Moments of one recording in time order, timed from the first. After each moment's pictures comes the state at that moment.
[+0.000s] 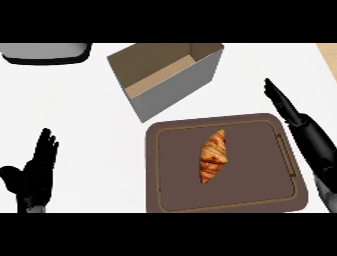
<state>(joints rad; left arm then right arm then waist) 0.08 0.26 -0.07 -1.38 0.25 0.33 -0.09 -0.19 -0.55 0.31 -1.65 -0.09 -0.10 -0.14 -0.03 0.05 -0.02</state>
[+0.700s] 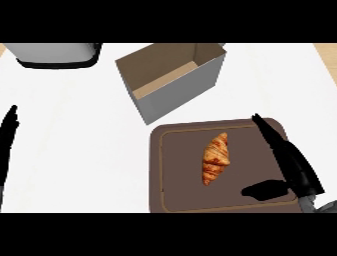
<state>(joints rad) -0.04 0.53 -0.07 -1.34 0.04 0.32 0.02 -0.09 -0.57 0.49 -1.58 0.23 -0.25 0.18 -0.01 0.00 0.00</state>
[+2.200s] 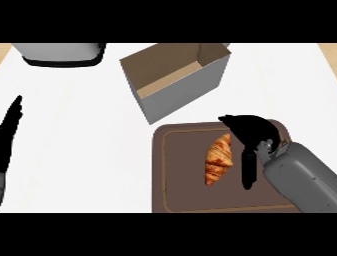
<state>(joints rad) -0.12 0.50 -0.02 -1.30 -0.05 0.24 0.06 -0.54 -0.45 0.60 -1.43 0.31 0.57 0.79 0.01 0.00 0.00</state>
